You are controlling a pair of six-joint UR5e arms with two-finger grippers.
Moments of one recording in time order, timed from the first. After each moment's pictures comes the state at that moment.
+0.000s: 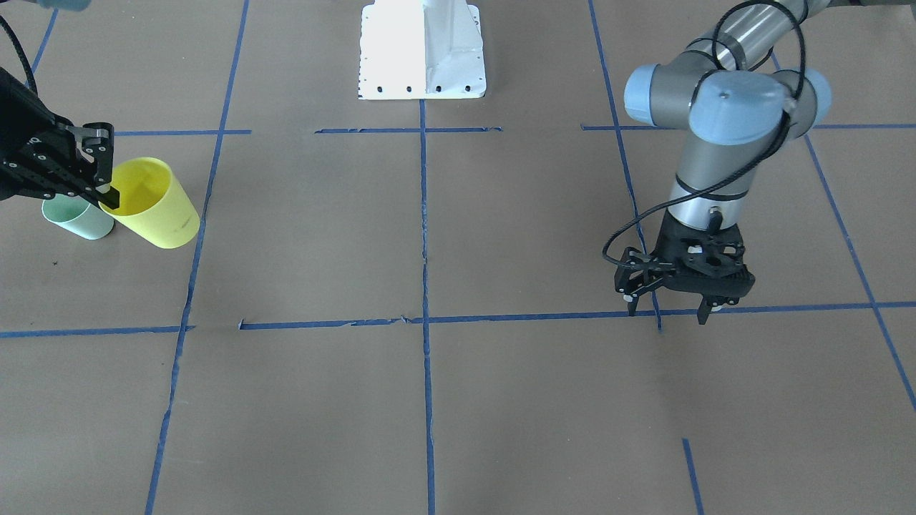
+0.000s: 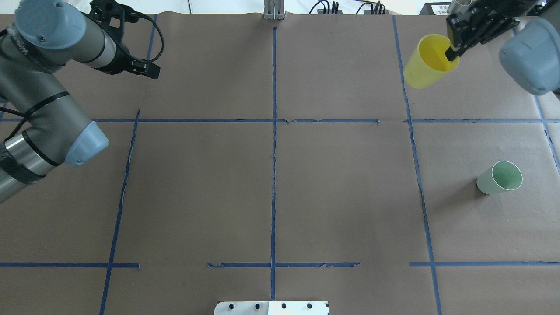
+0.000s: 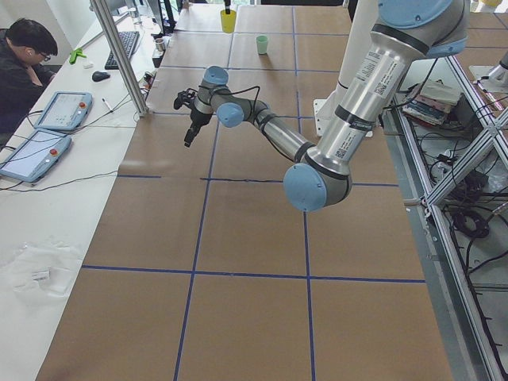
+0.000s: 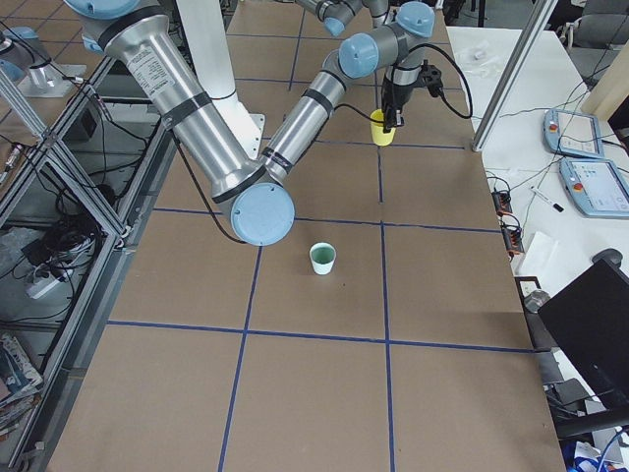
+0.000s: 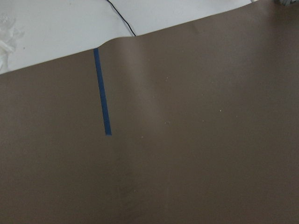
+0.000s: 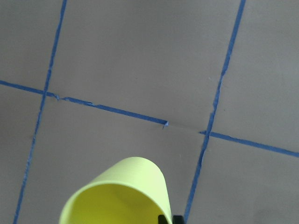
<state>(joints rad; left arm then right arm) -0.93 -2.04 -1.65 -1.84 -1.89 -0.70 1.18 -1.03 1.99 -2.10 2.36 0.34</state>
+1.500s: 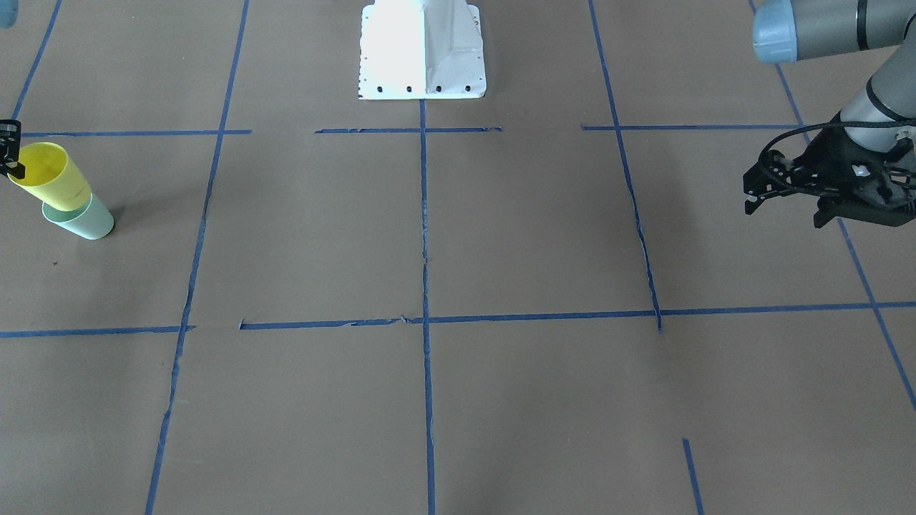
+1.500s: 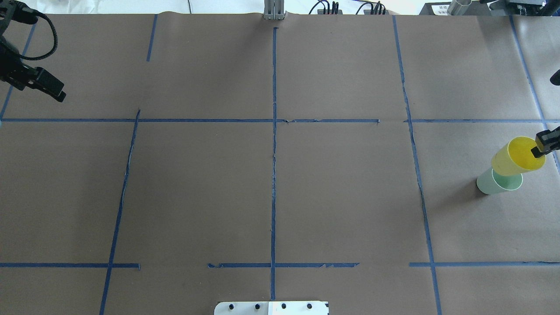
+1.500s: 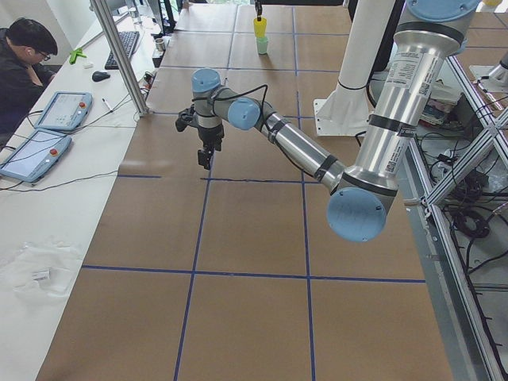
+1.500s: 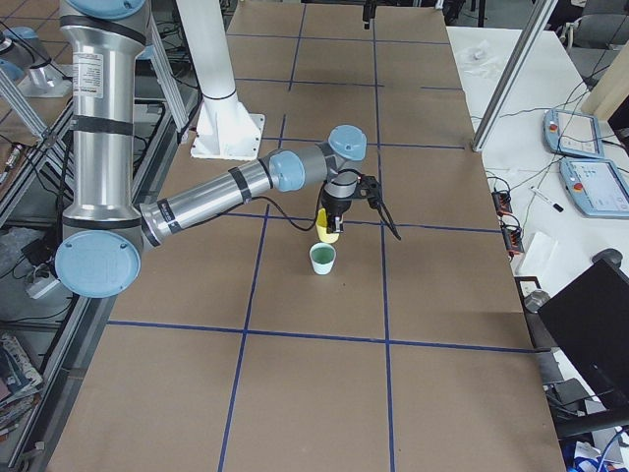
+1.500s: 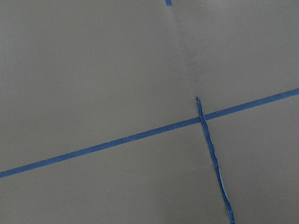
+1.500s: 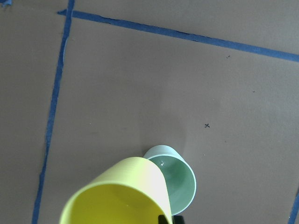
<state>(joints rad) -1.14 -1.85 -1.90 -1.42 -2.21 -0.34 1.17 -1.64 2.04 -1.71 2.30 0.27</state>
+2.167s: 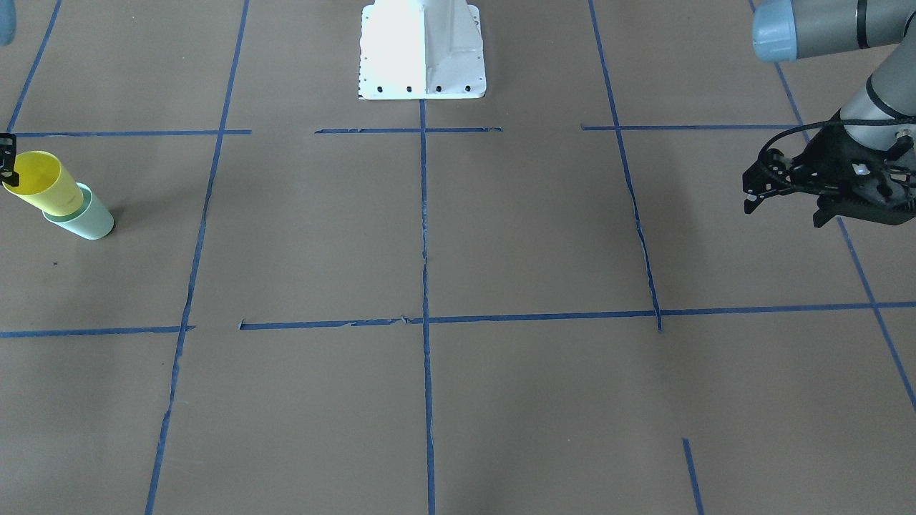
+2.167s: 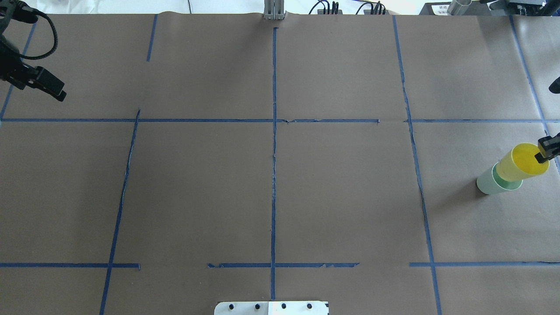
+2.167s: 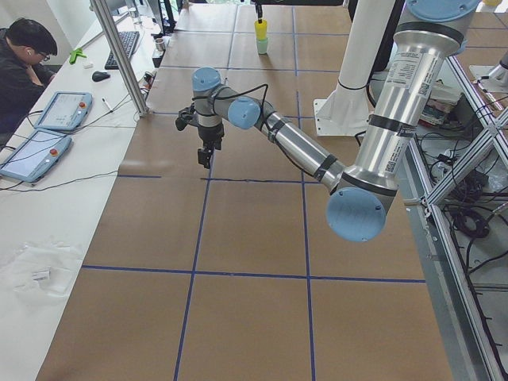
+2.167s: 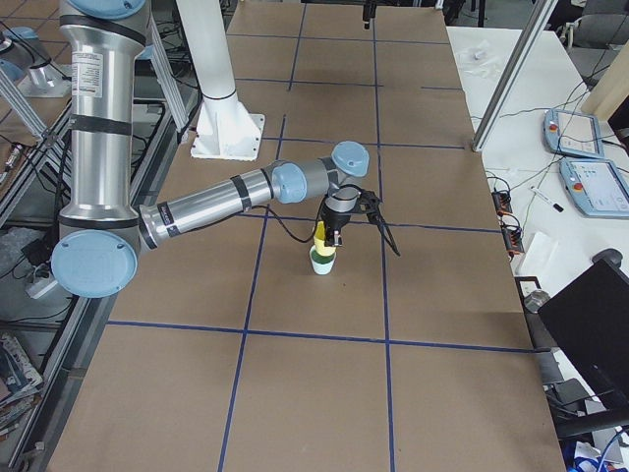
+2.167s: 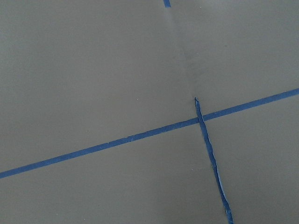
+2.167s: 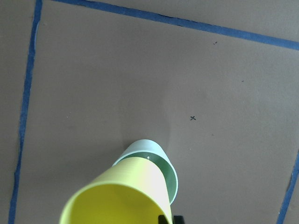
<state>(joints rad) -1.14 -1.85 -1.91 -1.42 -2.21 -0.34 1.17 -1.65 2.00 -1.71 2.29 0.25</state>
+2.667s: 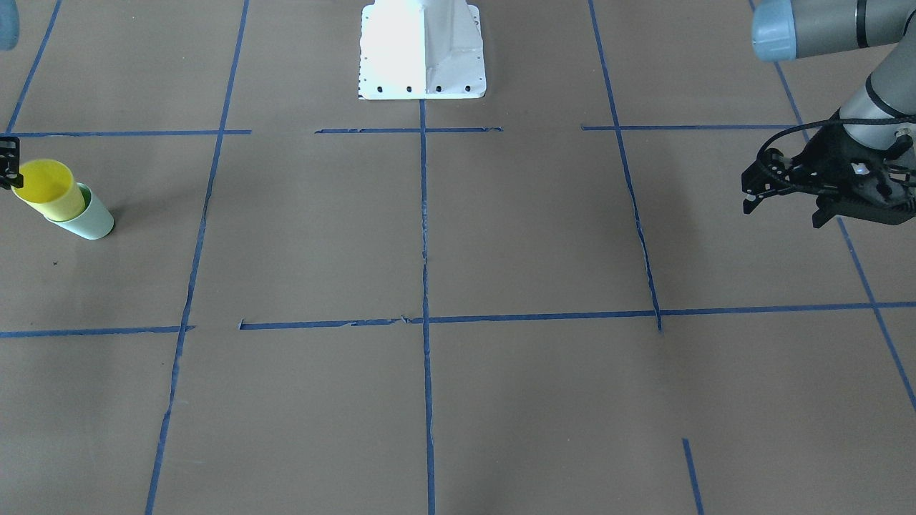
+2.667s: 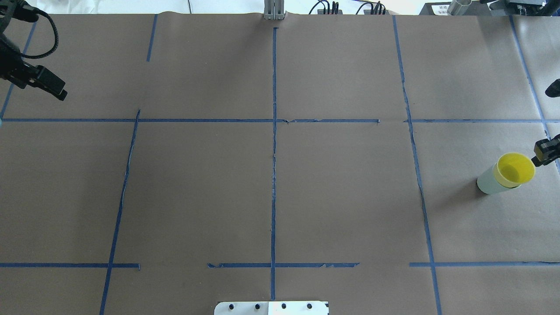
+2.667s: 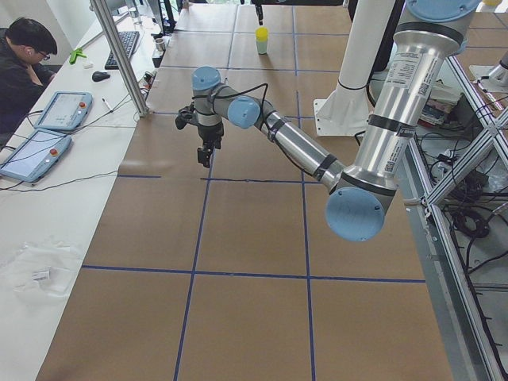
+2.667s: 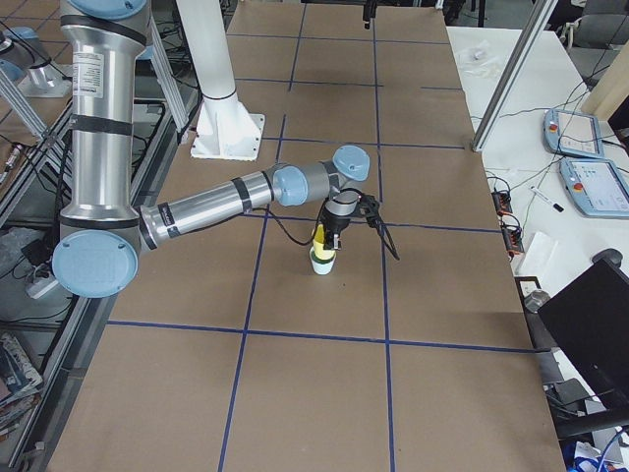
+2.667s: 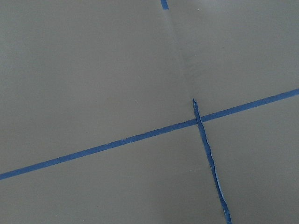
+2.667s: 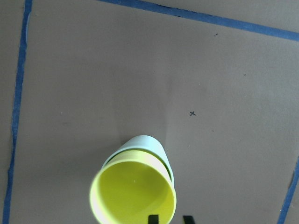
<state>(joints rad) -1.14 -1.86 -1.91 -1.42 -2.21 -0.34 1.15 -1.65 1.98 -1.71 2.29 0.26</state>
